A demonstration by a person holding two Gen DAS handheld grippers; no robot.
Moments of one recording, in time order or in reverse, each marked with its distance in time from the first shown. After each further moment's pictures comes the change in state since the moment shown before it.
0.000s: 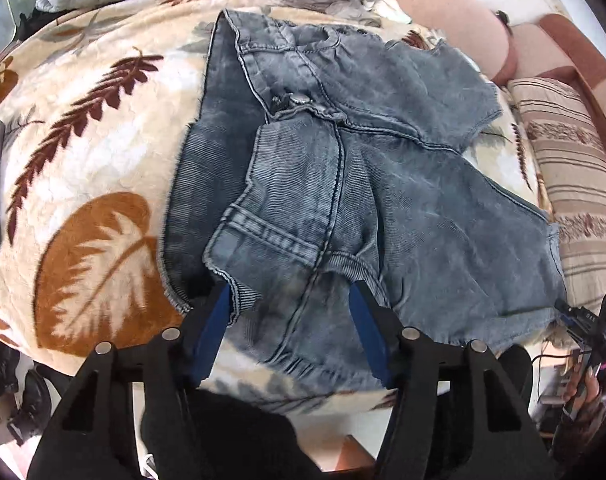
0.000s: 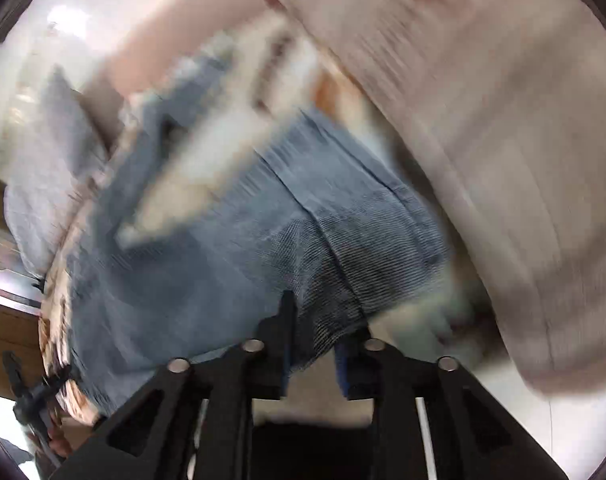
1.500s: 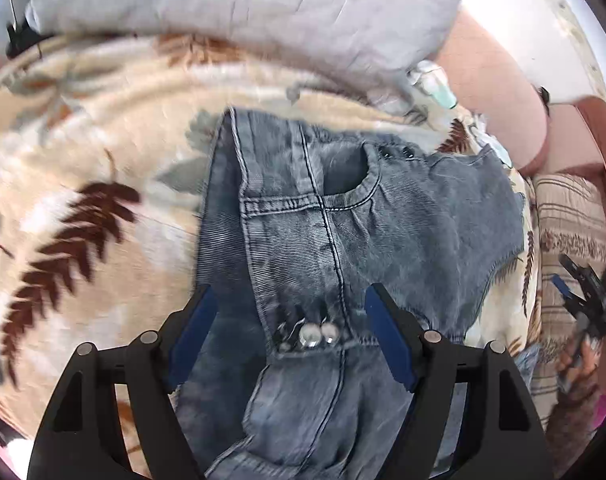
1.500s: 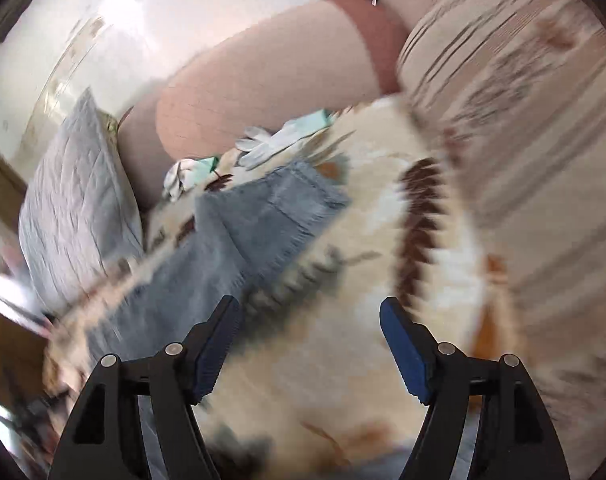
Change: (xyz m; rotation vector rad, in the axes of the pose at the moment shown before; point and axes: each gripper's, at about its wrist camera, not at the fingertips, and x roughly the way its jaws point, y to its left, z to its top) left arm 0.038 0.033 0.151 -0.182 -0.019 -0.023; right arm 0.075 0.180 0.223 -0.184 -0.135 0.088
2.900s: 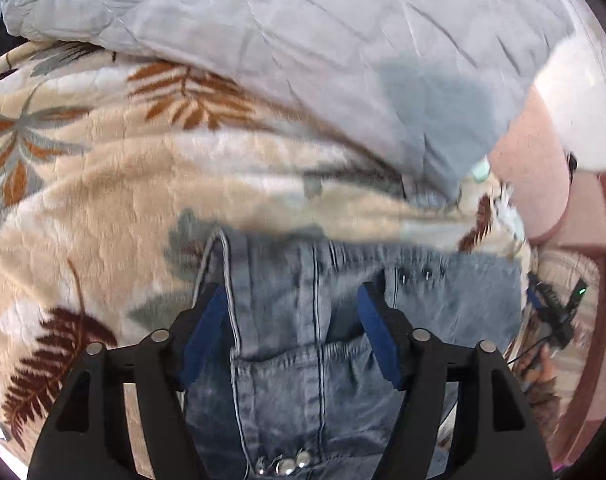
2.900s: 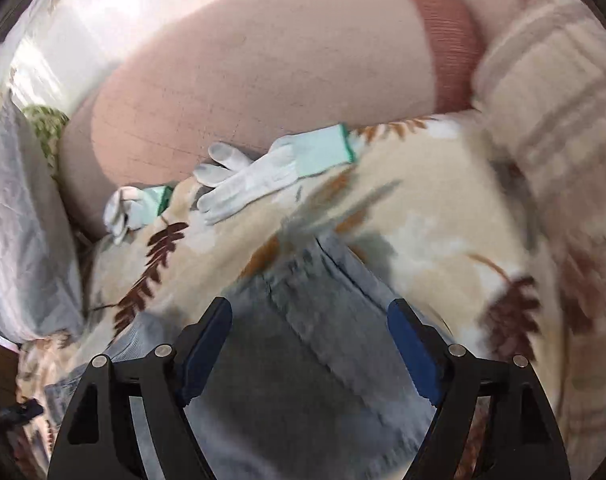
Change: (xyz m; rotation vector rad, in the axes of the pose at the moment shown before) left arm 0.027 0.023 0.118 -0.170 0.035 -0.026; right arm 0.150 0.030 0.117 -0.168 0.031 -0.124
